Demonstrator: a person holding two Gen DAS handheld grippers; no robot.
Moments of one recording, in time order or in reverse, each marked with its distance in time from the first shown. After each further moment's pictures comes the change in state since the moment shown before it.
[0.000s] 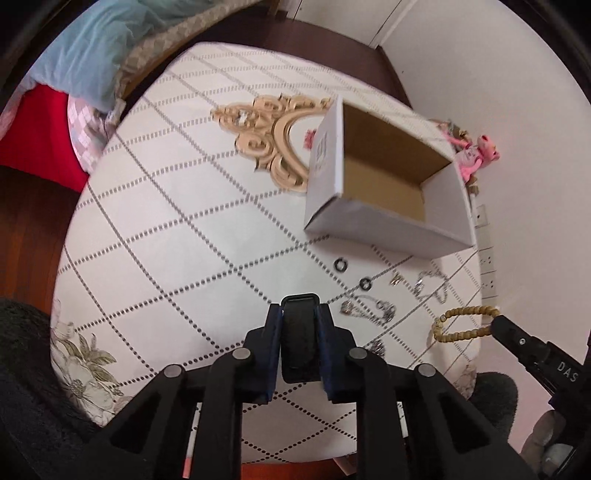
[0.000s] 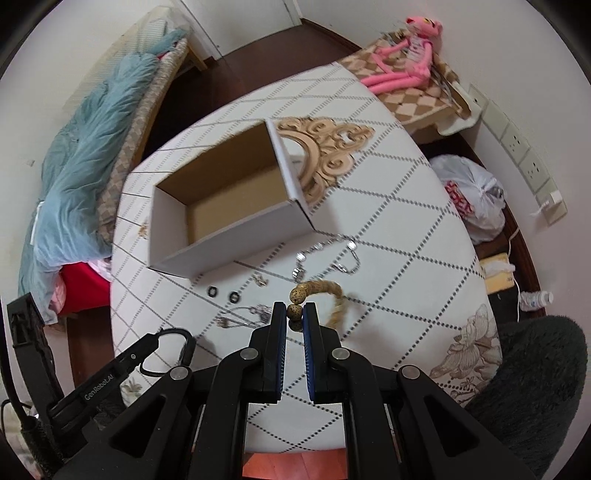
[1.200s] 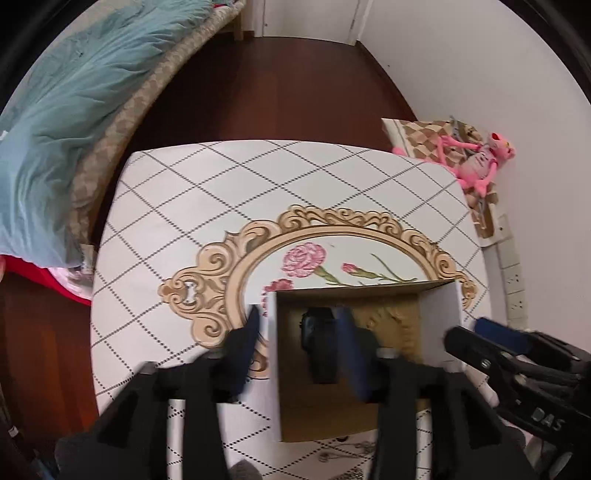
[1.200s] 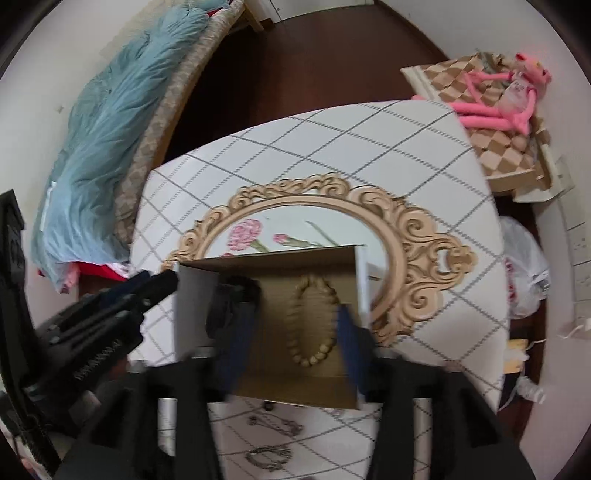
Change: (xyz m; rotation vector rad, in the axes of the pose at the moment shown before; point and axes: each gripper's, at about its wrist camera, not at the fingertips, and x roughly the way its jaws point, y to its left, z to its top) left arm 0.032 -0.079 0.157 0.196 -0.024 0.162; right arm 0.073 0.063 0.160 -0.220 0.140 0.075
